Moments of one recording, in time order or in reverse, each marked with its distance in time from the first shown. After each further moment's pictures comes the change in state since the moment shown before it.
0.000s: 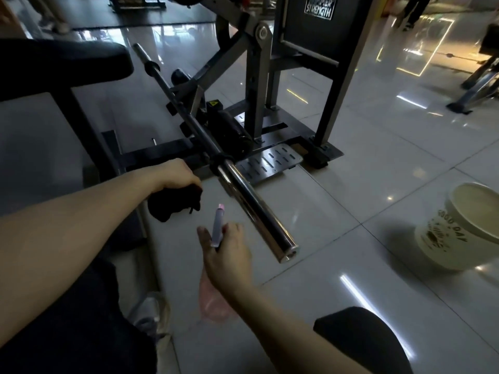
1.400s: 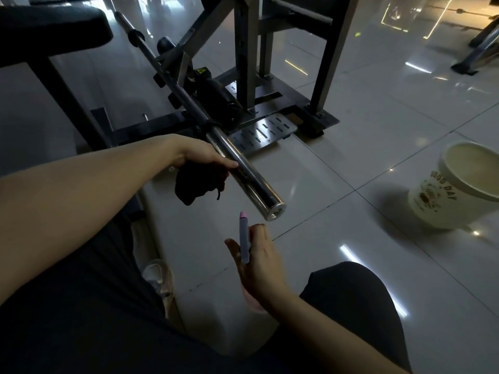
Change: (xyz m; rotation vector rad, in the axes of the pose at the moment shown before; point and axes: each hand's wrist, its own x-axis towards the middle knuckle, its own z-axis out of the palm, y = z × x) left_hand -0.029 0.059 0.042 -0.041 -0.519 0.025; right_hand -0.060 0.099 -0.030 -0.162 0.001 -0.098
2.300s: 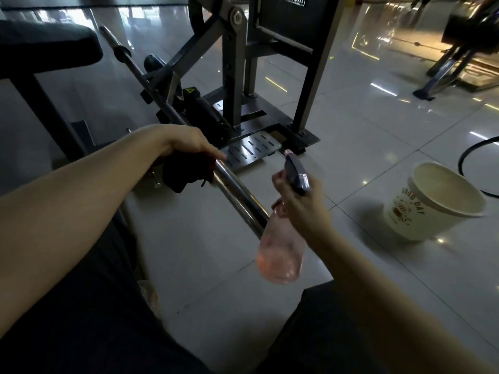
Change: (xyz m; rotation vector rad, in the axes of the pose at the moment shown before) left_hand -0.031 0.031 -0.045 0.033 0.216 0.105; right_hand 0.066 -0.063 -0.146 0.410 0.211 -0.025
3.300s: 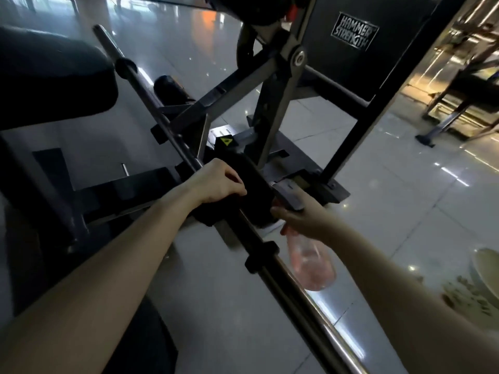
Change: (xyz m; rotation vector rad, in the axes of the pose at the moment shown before) left_hand 0.202 -0.089 -0.137 -0.179 0.236 0.345; right_hand 0.299 0.001 0.160 -0.457 -0.378 0.154
